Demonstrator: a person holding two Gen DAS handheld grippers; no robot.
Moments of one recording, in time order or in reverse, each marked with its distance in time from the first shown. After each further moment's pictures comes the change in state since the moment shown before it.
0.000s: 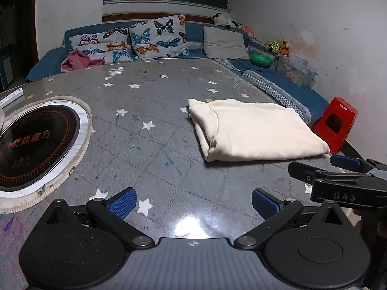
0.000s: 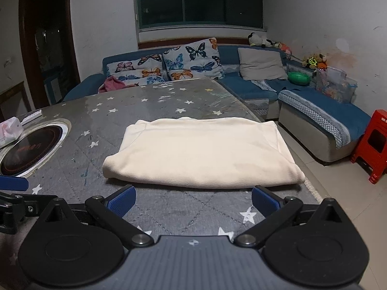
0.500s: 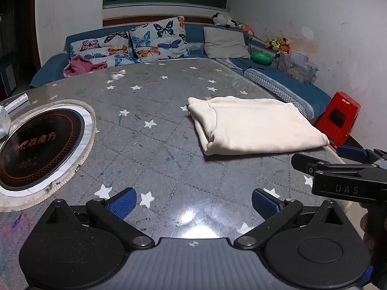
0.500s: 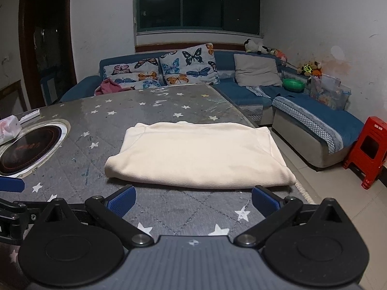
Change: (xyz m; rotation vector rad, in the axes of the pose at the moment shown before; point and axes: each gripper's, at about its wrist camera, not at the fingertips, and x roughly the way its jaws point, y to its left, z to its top) left arm -0.013 -0.009 -0.008 0.036 -0.010 0.035; right arm -0.016 0.007 -0.004 -0.018 -0.025 -0.039
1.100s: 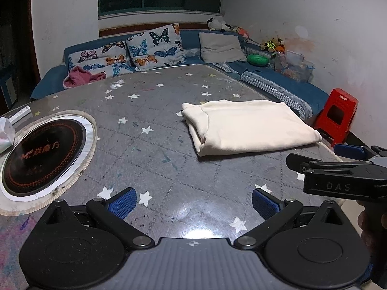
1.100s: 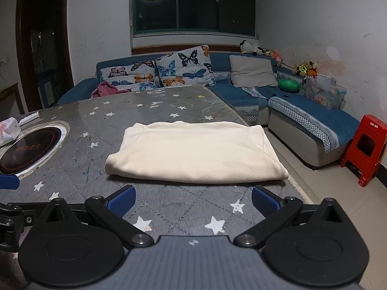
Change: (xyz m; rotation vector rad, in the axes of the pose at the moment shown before) left arm -0.018 -0.014 -0.005 0.046 -0.034 0.009; right arm -0.014 -0.001 -0.007 0.014 -0.011 -0.015
